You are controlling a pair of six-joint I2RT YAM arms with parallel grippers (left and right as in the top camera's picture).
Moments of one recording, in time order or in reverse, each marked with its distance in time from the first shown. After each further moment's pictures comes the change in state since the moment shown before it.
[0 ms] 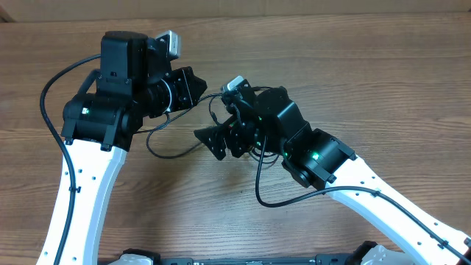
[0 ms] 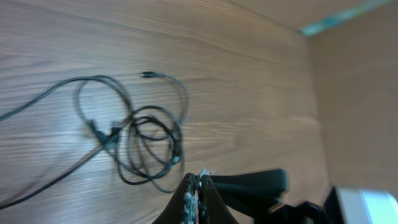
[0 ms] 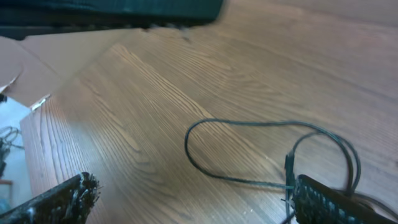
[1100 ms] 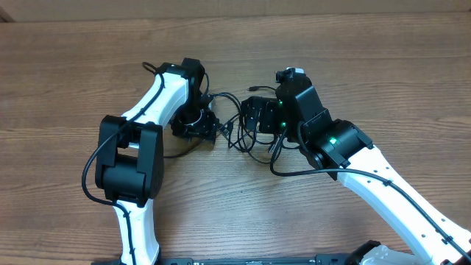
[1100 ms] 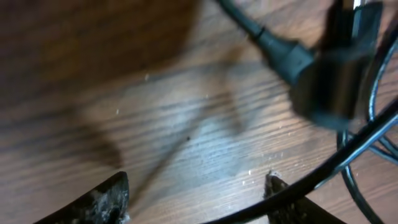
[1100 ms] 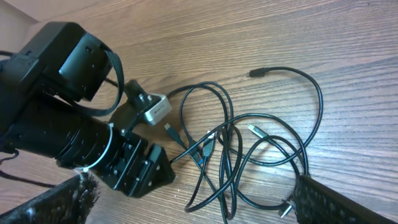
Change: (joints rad) left arm -0.045 0.749 0.005 -0.186 -0.251 0.507; right arm -0.158 0.000 0.000 -0.220 0.276 0.390
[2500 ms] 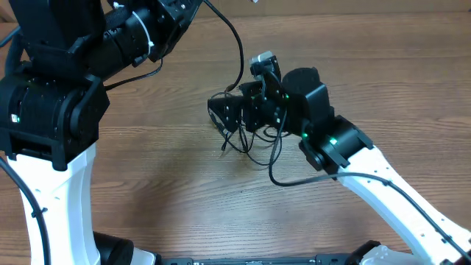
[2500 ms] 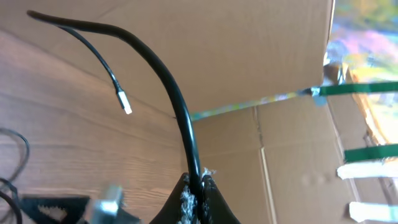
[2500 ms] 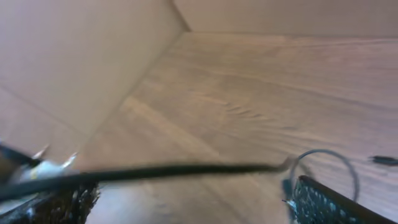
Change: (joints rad) left arm -0.020 -0.513 0.876 0.073 0.228 -1.118; right arm 0.001 0.004 -0.001 0.362 -0.391 -0.218
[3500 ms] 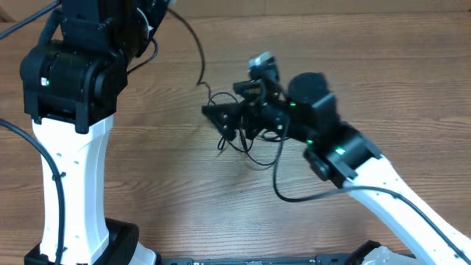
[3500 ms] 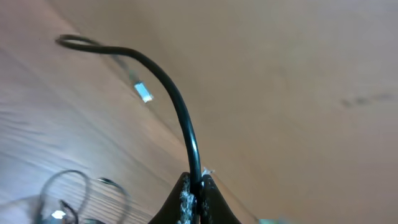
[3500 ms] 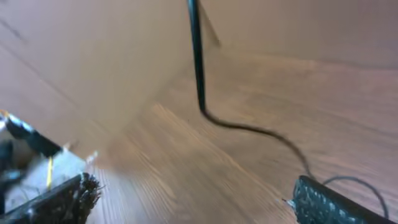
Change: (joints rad) left arm 0.000 0.084 -0.005 -0.113 -0.527 -0.016; right arm 0.047 -0.051 0.006 0.019 -0.045 -0.047
